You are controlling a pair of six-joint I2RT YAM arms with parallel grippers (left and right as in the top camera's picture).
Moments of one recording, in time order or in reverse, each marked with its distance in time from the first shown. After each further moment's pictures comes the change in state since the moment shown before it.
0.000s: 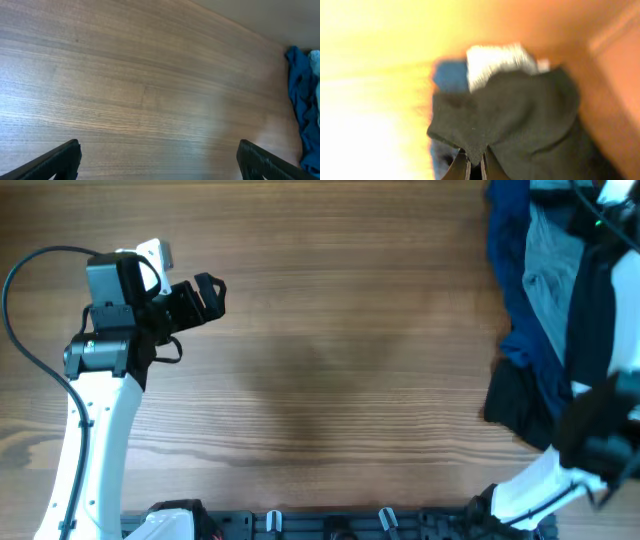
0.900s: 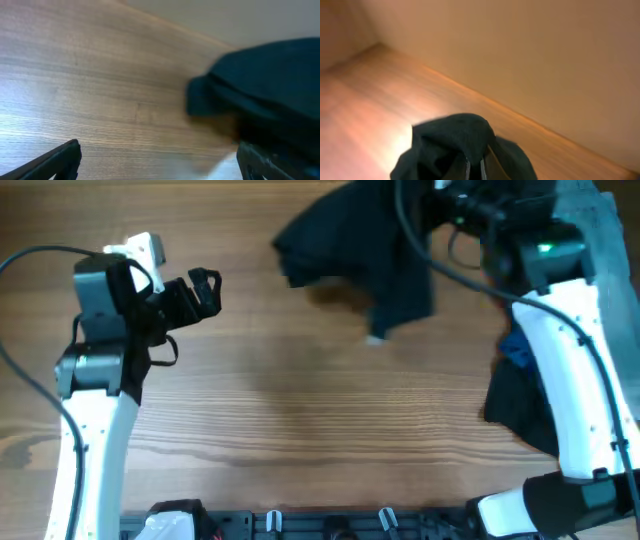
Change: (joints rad) left arm 0.002 -0.084 0.000 0.035 0.000 -0.003; right arm 0.602 -0.229 0.017 -0.034 -0.226 0.018
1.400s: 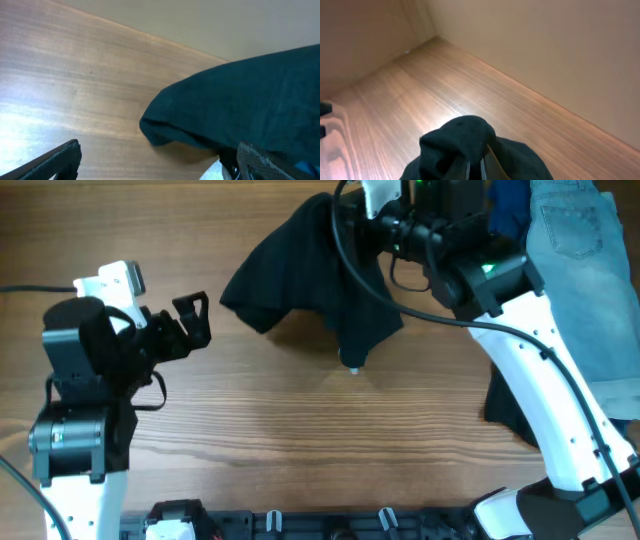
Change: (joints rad) left arm 0.000 -0.258 0.002 -0.163 -0.061 0.000; right arm 0.210 0.000 0.000 -0.019 -0.005 0.097
